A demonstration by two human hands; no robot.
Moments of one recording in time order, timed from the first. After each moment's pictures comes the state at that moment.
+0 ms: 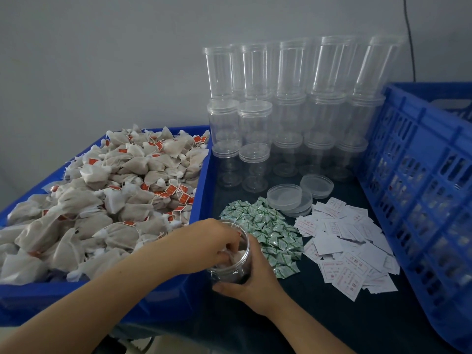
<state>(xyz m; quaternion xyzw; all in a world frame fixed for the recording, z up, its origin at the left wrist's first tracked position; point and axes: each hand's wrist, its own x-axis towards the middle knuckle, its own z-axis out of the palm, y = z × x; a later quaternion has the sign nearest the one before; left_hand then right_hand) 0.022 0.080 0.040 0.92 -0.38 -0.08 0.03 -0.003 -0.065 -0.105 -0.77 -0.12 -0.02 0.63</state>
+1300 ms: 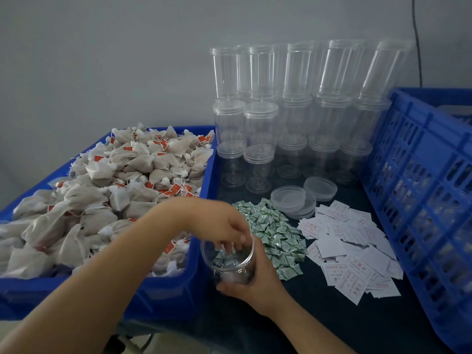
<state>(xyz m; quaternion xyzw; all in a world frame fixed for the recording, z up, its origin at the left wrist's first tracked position) 0.041 0.063 0.088 0.88 -0.31 -0.34 0.10 -0.005 -0.063 -0.103 -0.75 -0.12 0.00 0.64</state>
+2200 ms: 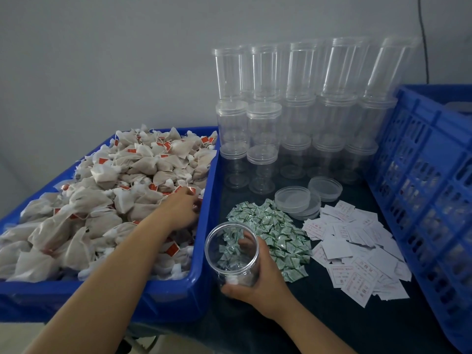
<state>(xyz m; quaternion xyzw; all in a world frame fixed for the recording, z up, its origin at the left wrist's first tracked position) 0.108 0.133 0.014 0.99 -0.10 -0.03 0.06 -0.007 -0.062 -0.104 -0.76 -0.12 0.00 0.64</state>
